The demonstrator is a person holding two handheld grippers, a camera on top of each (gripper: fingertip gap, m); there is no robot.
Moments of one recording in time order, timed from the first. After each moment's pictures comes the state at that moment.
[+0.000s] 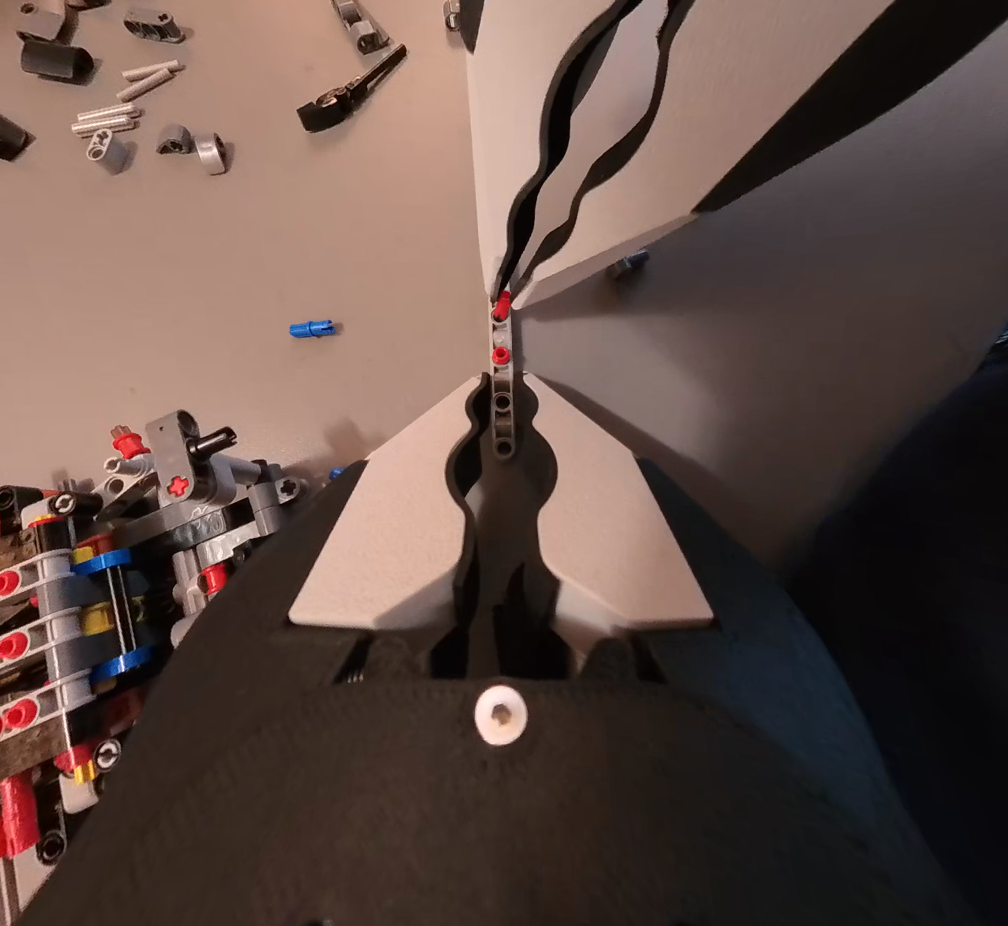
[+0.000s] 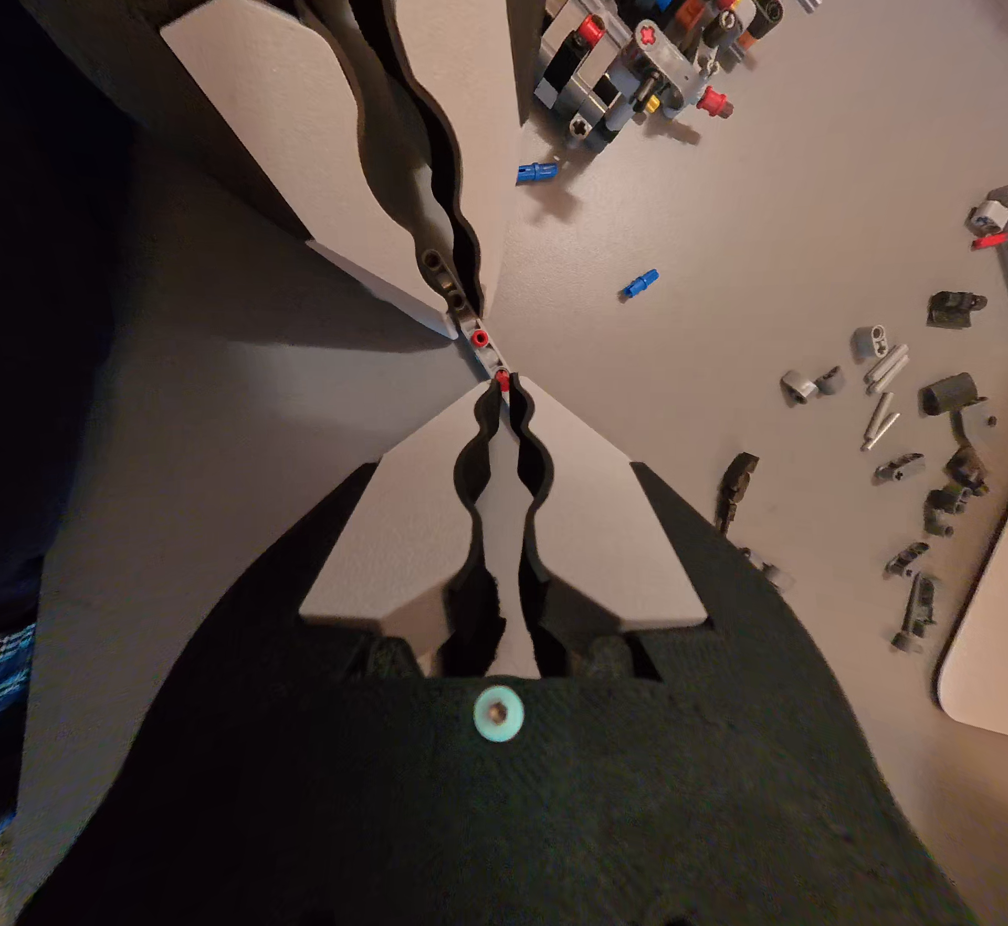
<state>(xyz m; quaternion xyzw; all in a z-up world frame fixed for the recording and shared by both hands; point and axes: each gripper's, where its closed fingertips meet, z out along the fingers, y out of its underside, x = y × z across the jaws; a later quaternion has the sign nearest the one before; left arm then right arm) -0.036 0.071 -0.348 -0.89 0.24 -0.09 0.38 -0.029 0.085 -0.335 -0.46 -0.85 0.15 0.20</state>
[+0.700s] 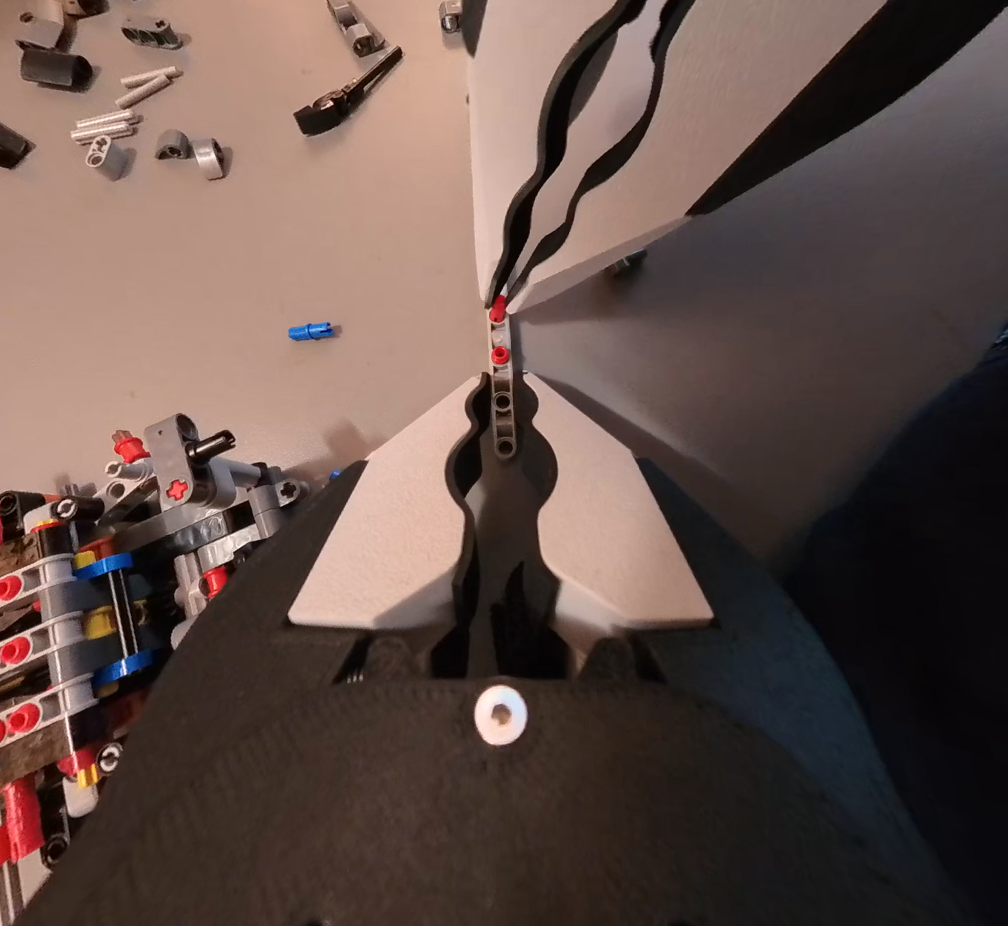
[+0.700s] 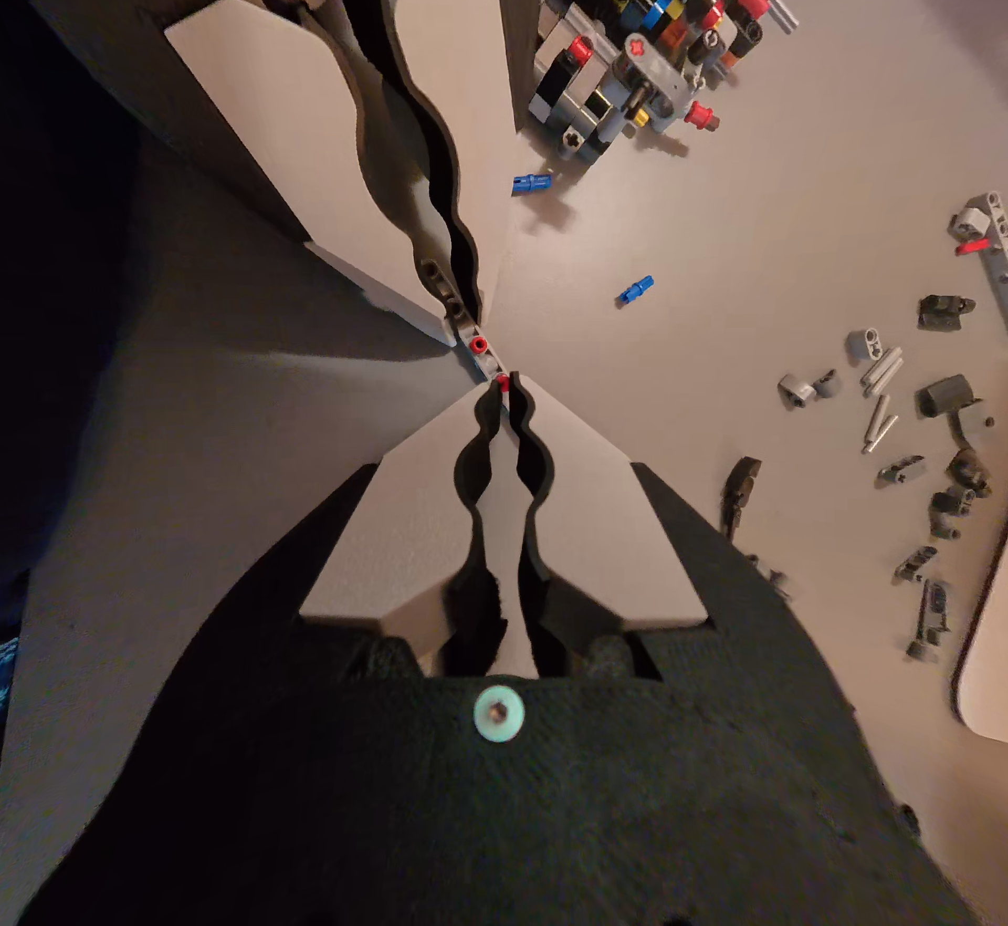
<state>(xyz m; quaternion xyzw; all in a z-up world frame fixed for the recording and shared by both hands) -0.036 0.070 -0.348 -0.89 0.24 -0.09 0.38 -0.031 0.084 -0.335 -0.46 -0.84 0.17 0.22</state>
